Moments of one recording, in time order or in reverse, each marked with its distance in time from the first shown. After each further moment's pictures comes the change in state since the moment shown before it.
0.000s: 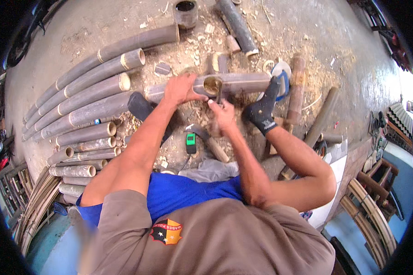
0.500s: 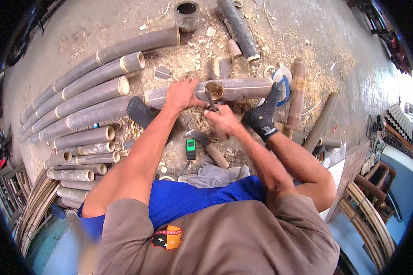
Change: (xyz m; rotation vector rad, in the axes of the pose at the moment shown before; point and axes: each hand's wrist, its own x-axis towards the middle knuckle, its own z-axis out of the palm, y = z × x) left_hand 0.003 0.004 0.006 -0.036 0.084 0.025; right_hand 0.013 -0.018 -0.018 -0.294 -0.359 0.038
